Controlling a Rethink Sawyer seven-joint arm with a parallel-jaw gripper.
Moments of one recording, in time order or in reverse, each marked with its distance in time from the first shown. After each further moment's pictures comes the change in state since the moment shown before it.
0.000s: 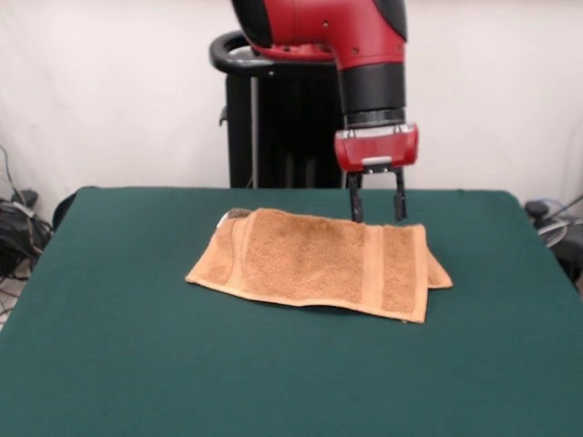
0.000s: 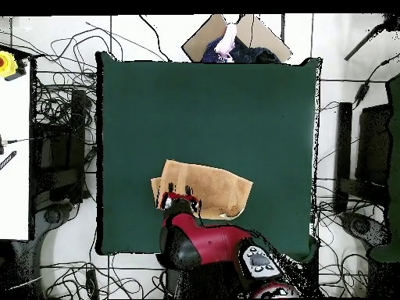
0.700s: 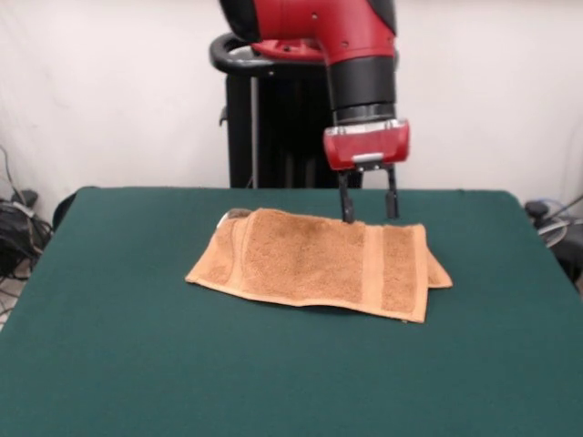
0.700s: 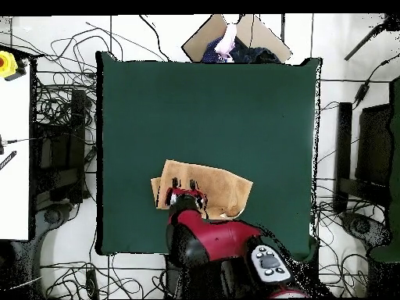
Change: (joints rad) arm -0.071 -0.032 0.045 -0.035 -0.118 0.055 0.000
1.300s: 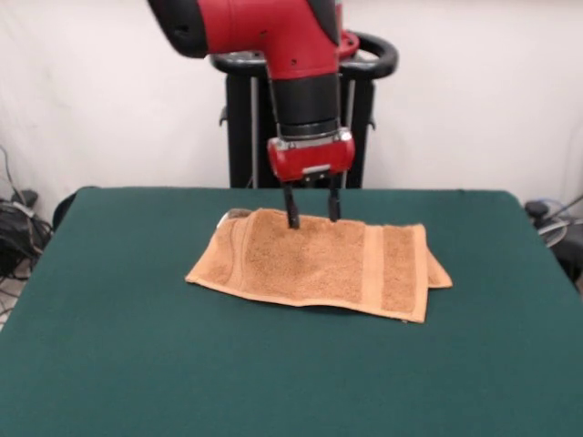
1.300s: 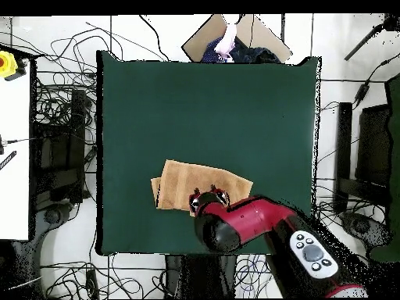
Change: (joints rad) arm -0.276 -0.019 0.294 -0.079 -0.334 0.485 -0.173
